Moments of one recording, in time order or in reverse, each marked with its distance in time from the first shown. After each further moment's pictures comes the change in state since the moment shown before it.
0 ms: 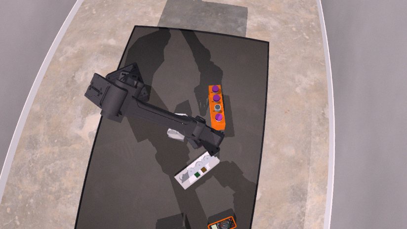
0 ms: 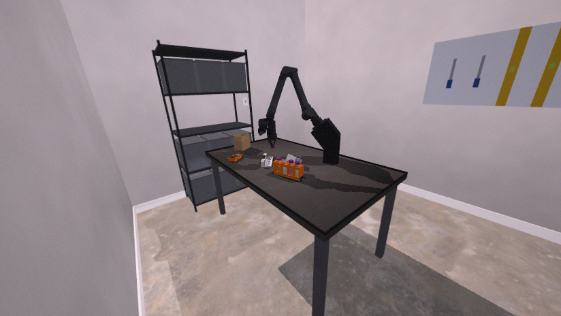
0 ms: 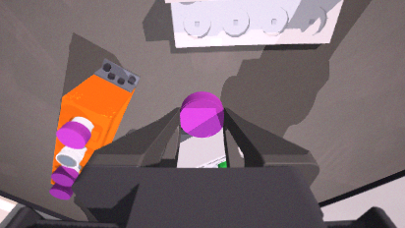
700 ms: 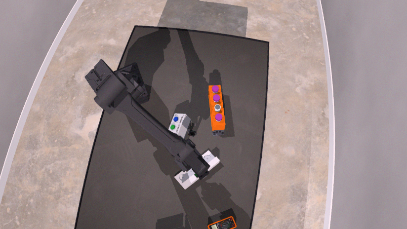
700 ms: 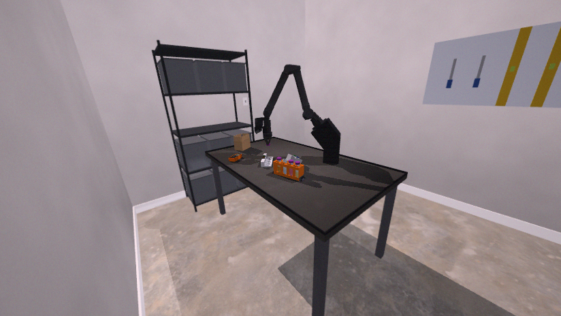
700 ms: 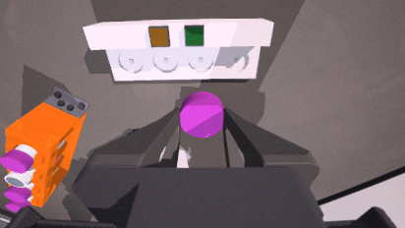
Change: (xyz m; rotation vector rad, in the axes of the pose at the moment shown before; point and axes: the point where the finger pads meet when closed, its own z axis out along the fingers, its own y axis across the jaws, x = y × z) arm -0.051 -0.097 0.005 0.011 -0.008 -0.028
